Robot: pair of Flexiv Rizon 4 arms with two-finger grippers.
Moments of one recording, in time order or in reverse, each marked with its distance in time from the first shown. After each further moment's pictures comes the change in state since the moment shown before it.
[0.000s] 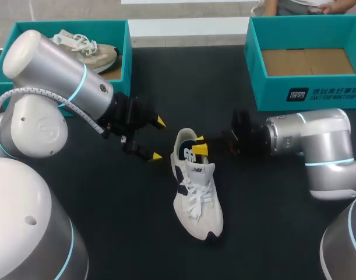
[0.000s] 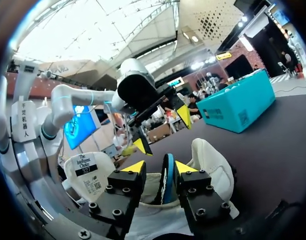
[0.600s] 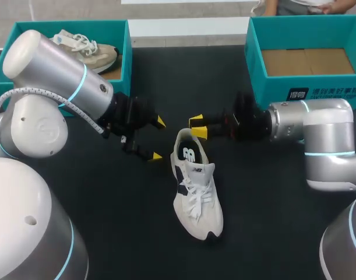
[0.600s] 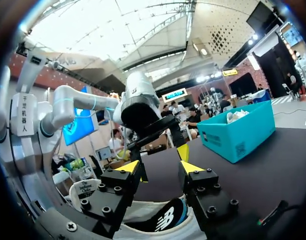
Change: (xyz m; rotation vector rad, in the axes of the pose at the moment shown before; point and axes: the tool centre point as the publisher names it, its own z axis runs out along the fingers) left arm 0.000 0.000 0.000 0.000 0.000 0.000; right arm -0.004 0.059 -0.003 -0.071 -0.027 -0.129
